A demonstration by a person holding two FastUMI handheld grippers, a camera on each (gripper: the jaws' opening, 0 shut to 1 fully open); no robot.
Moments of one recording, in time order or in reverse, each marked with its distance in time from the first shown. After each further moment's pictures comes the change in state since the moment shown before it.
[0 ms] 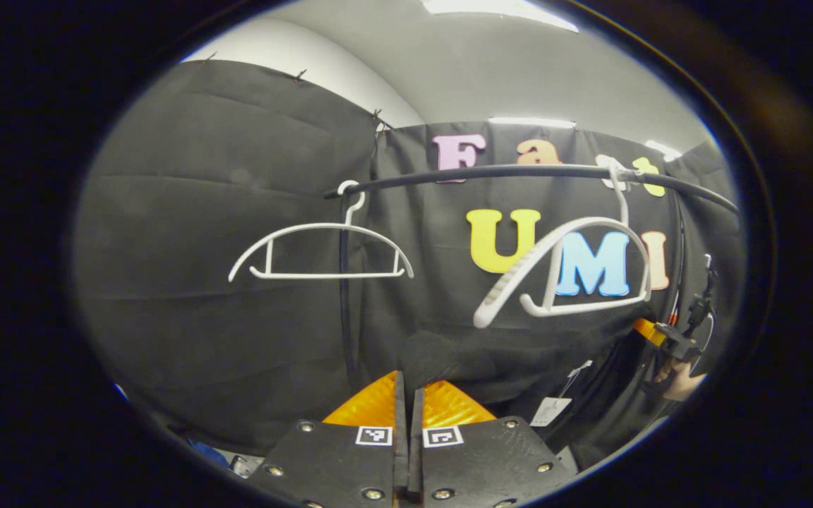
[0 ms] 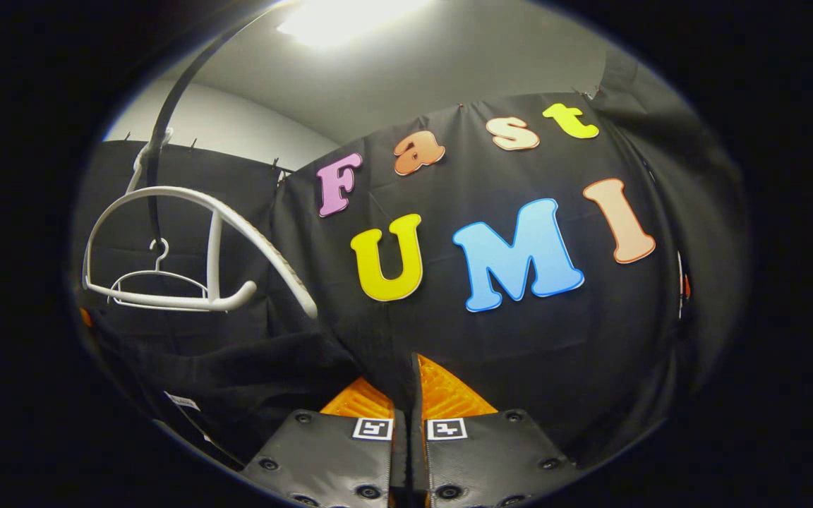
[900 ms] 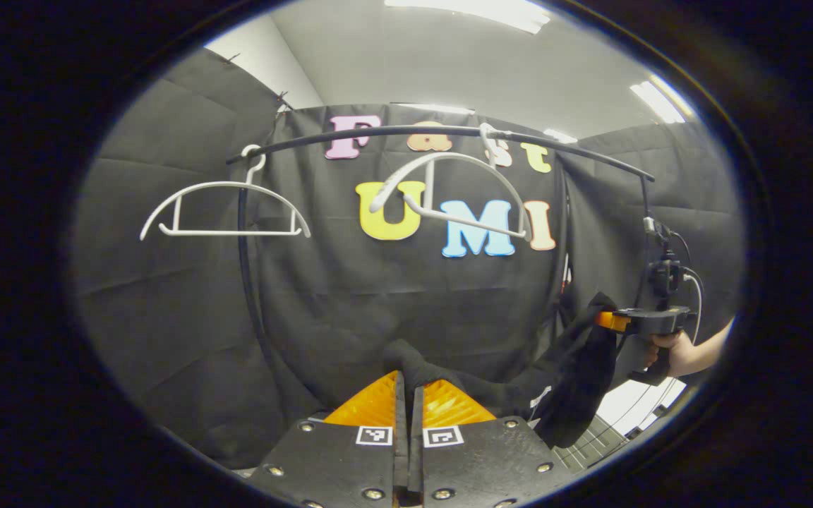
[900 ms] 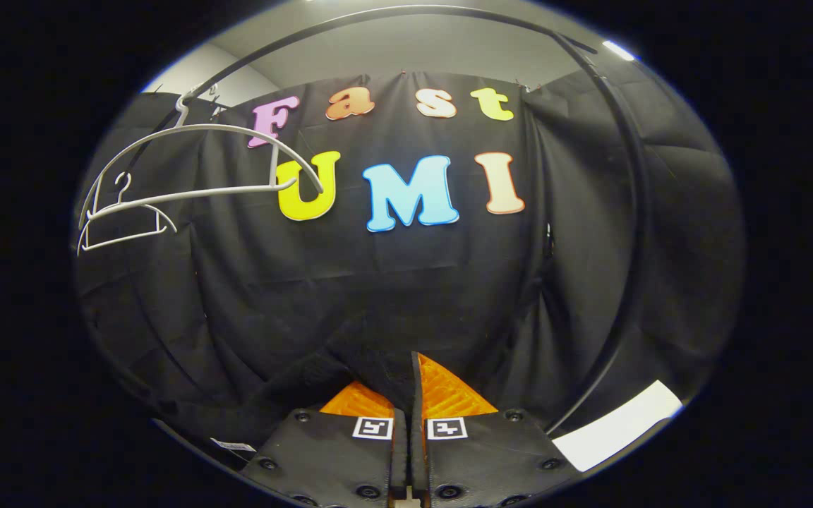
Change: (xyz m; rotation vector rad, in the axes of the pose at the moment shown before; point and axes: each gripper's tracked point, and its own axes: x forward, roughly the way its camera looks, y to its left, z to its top) left arm -0.056 -0.045 -0.086 0.099 0.081 -0.513; right arm -0.228 0.006 -0.068 -0.053 0.310 -0.480
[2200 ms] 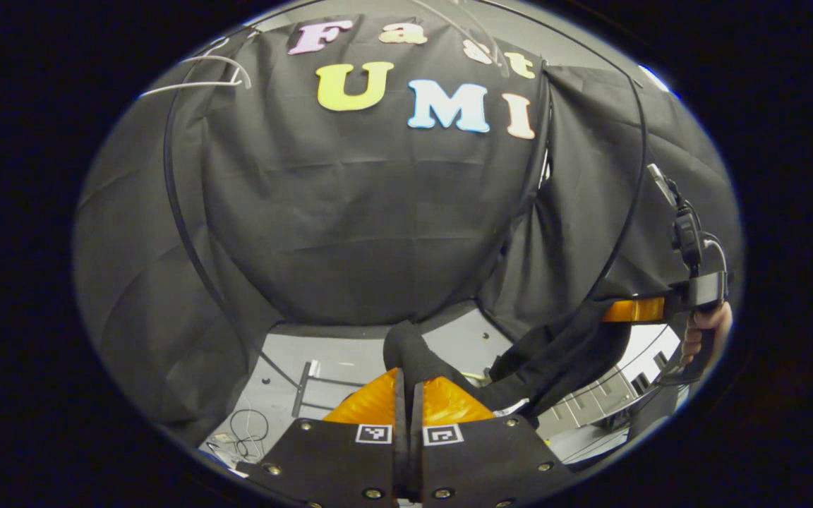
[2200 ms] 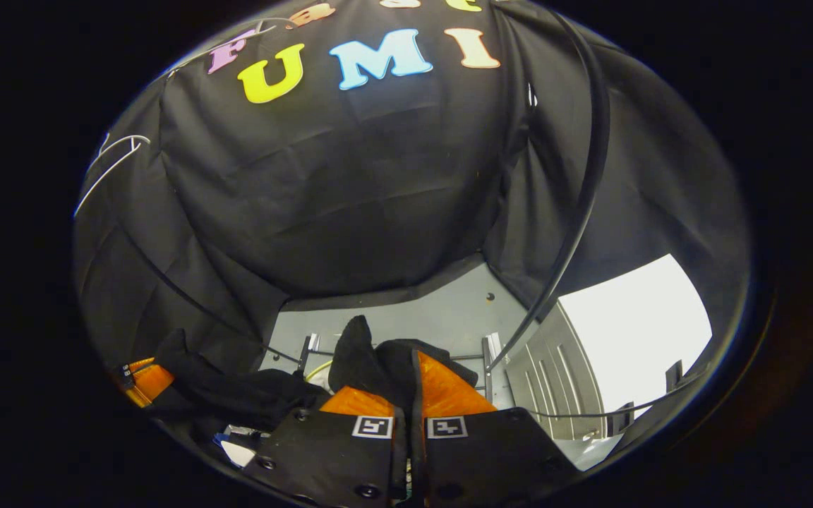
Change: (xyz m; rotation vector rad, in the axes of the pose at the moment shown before) left arm 0.064 -0.064 -0.271 -0.033 0.467 -0.109; right arm -0.059 0.026 -0.240 0.112 0.567 -0.014
